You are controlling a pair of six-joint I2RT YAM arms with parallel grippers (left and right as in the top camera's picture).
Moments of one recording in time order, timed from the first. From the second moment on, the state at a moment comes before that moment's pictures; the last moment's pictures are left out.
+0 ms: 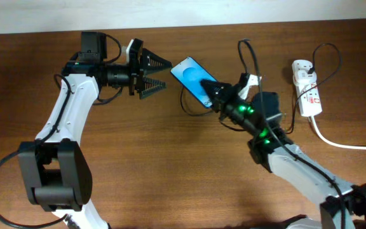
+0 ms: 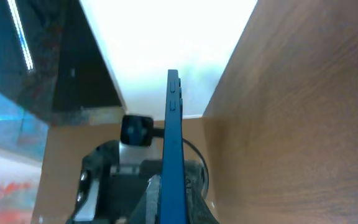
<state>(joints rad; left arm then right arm) -0.05 1.92 1.58 -0.68 1.30 -0.58 0.35 1.46 0.67 0.69 -0.37 1.54</state>
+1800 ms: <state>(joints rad) -0.12 1.92 1.57 -0.49 1.19 -0.82 0.60 1.57 0.78 0.73 -0.01 1.73</state>
